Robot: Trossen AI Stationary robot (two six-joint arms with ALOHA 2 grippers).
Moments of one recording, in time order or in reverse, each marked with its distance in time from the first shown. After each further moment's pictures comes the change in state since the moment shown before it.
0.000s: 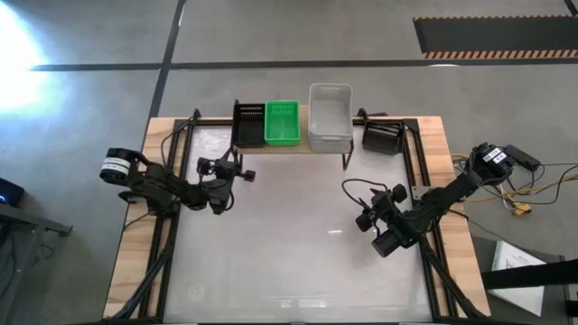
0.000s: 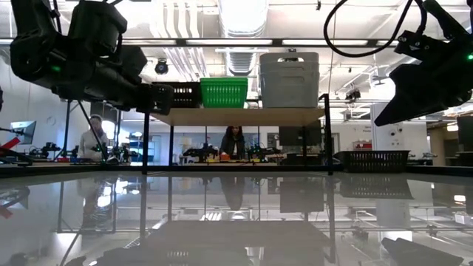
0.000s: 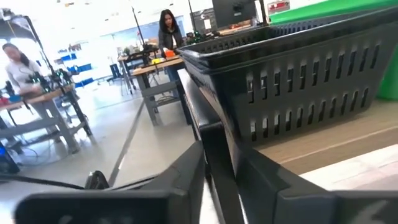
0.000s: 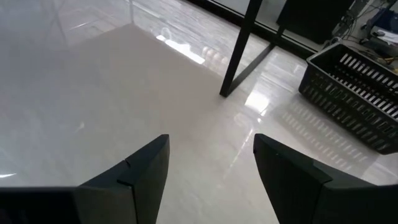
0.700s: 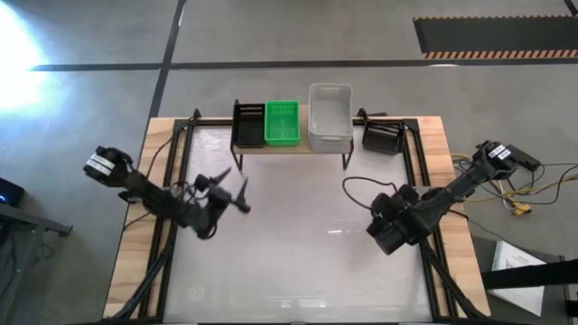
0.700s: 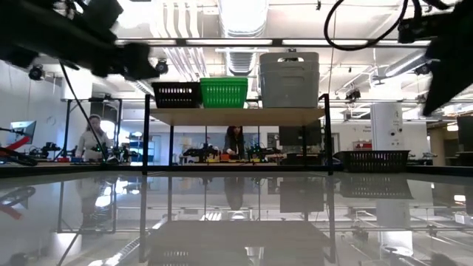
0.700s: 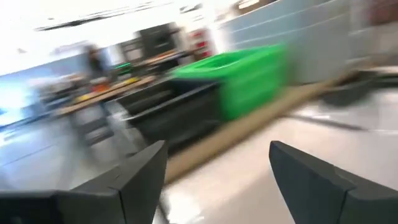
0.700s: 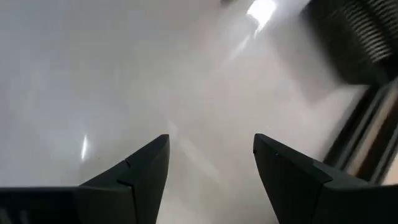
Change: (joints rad) left arm -0.402 -0.146 0.016 0.005 -0.061 0.233; right arm -0.014 -0.072 0.249 -0.369 -0.492 -0.178
